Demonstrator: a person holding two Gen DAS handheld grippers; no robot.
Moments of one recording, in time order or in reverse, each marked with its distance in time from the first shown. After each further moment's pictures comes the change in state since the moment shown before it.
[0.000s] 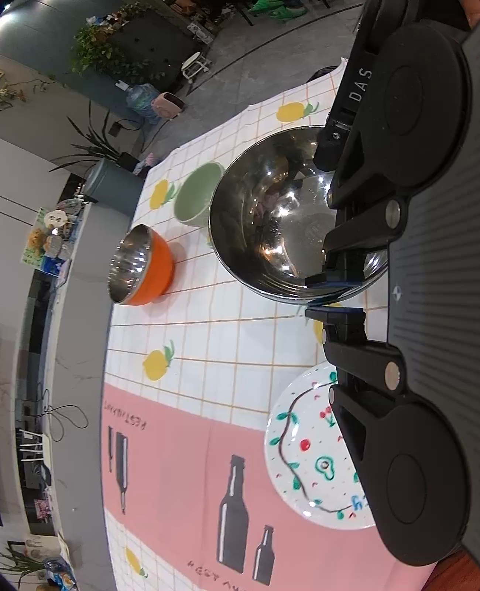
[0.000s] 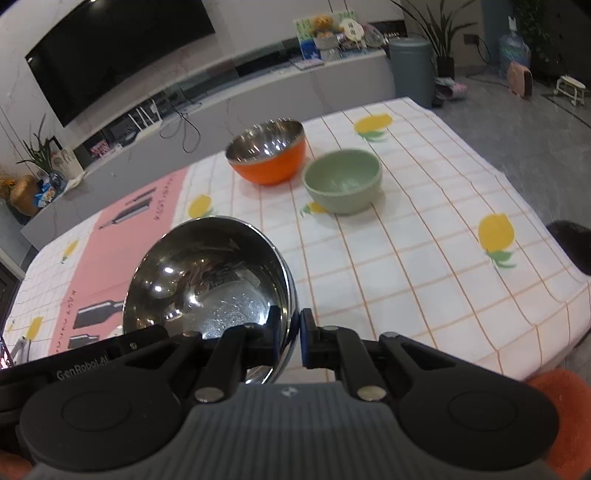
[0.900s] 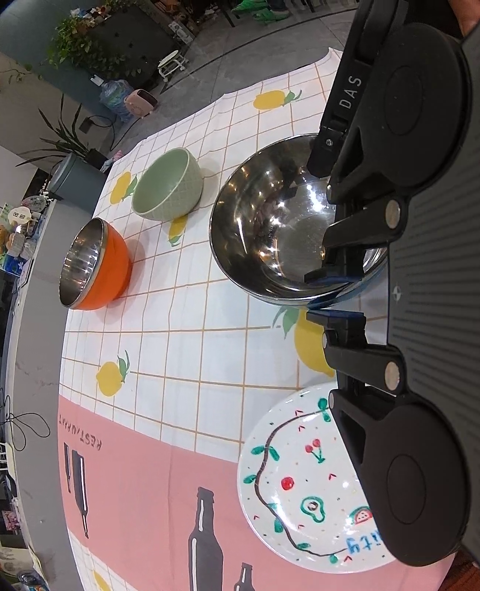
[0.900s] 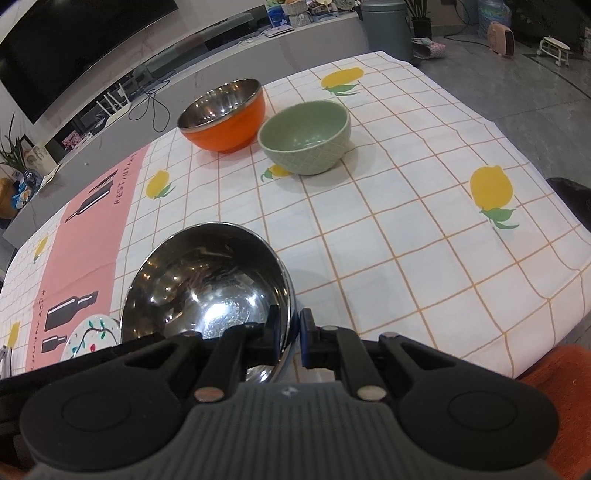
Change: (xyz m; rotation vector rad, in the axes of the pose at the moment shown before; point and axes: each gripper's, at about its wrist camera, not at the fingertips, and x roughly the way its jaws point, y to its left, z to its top) left arm 0.044 -0.001 0.003 -0.017 0.123 -0.022; right arm 0.044 -0.026 0.000 0.082 0.097 -0.043
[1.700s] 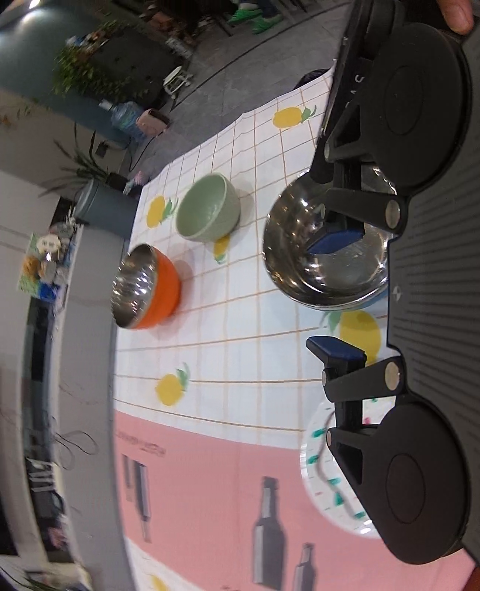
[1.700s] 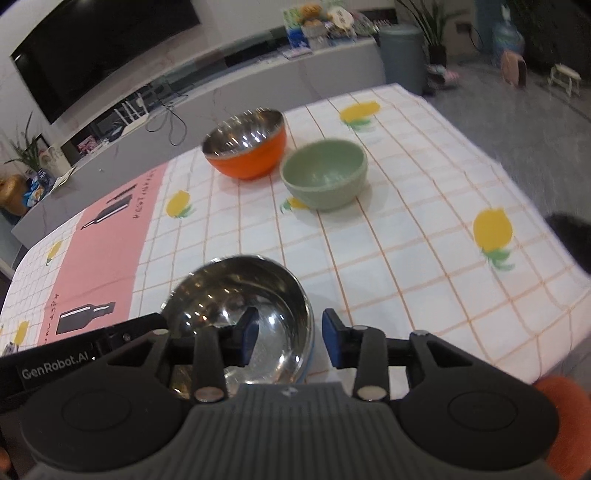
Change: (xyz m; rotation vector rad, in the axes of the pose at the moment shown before) left arm -0.041 -0.009 0.017 0.119 -0.121 -0.010; right arm -0.030 0.015 0.011 -0.084 -0.083 0.020
